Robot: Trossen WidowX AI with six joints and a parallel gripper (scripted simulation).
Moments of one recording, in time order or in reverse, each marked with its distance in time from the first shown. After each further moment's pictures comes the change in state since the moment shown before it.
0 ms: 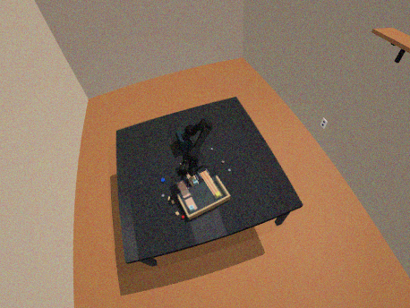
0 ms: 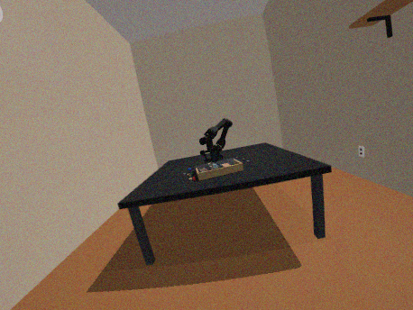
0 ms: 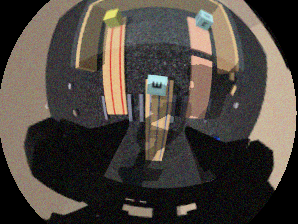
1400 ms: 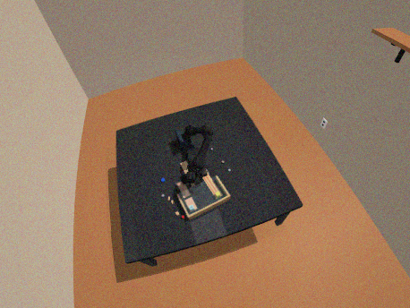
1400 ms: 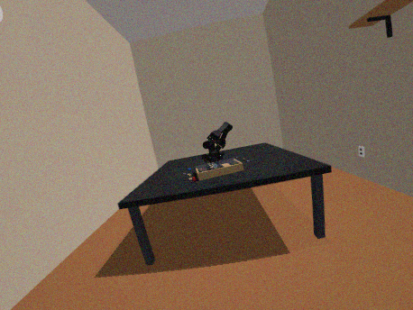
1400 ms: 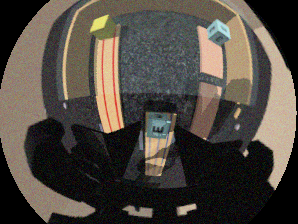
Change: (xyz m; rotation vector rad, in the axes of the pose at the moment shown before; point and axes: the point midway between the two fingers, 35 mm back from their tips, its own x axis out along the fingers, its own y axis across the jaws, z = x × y) arm 0.028 0.009 0.060 -0.005 -0.005 -0.001
